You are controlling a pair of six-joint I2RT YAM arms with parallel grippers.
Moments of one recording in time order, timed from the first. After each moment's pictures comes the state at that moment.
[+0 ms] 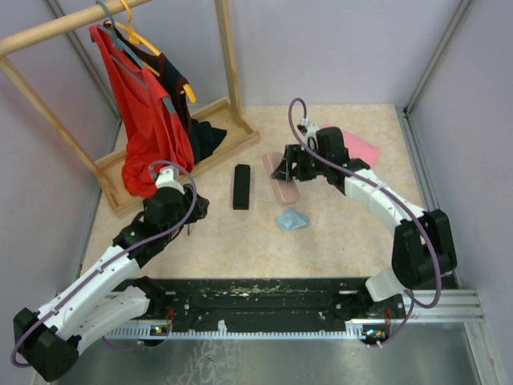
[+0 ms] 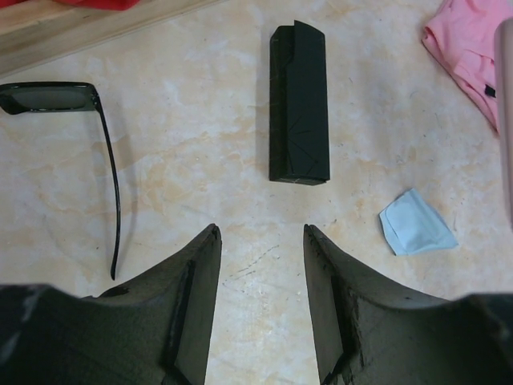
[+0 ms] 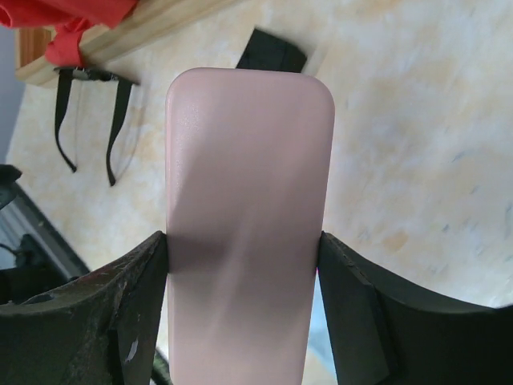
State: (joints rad) left arm -0.61 0.80 0.62 -0.32 -0.35 -0.64; right arm 0.39 1.54 1.18 -0.26 -0.43 0.27
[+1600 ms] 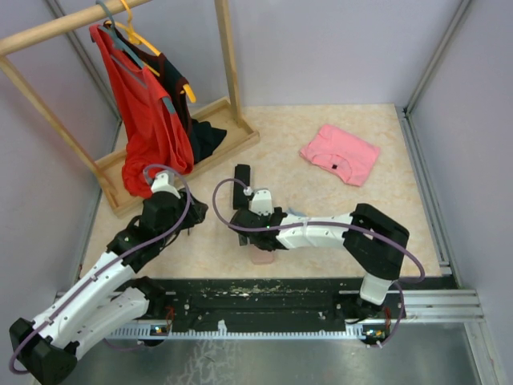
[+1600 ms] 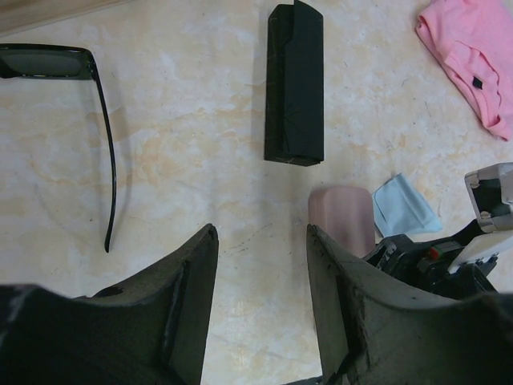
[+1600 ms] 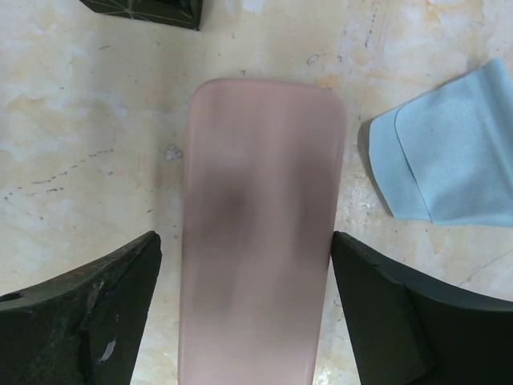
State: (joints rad) left arm -0.61 0.74 0.62 -0.40 -0.30 -0.70; right arm 1.14 1.73 1.04 -0.42 0.57 0.87
